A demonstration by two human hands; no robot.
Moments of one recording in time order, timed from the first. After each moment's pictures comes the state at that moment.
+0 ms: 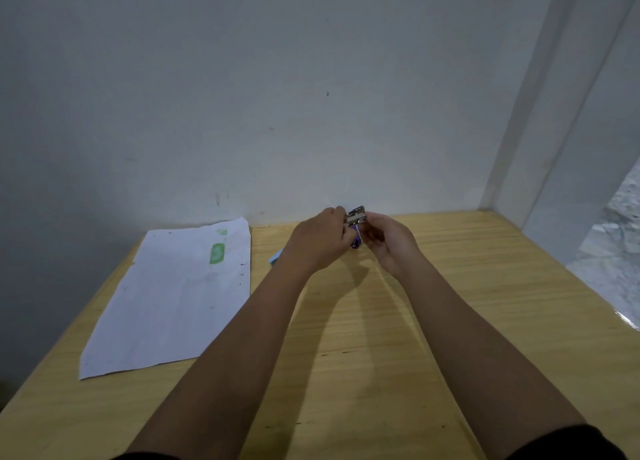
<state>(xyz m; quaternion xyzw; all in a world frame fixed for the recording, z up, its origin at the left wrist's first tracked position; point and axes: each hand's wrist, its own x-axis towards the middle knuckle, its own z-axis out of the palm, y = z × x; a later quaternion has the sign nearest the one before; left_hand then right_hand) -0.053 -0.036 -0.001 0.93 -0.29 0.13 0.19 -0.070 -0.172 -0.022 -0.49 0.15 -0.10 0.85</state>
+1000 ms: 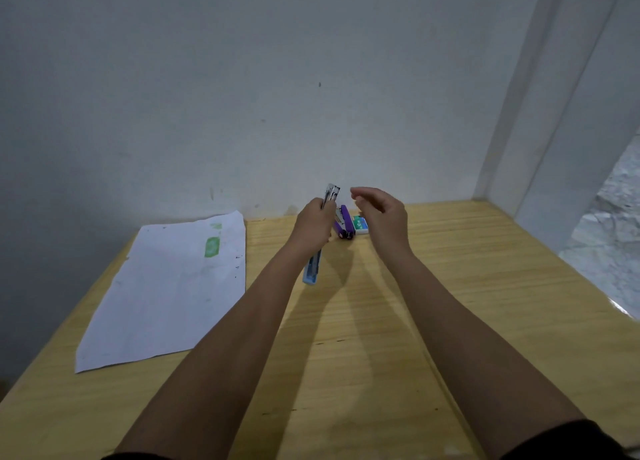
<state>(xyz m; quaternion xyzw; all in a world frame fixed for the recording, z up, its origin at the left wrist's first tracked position) -0.051 -0.045 0.001 0.81 -0.13 -0.04 0.57 -0.083 -0.160 -0.018 -0.71 0.05 -0.31 0.63</state>
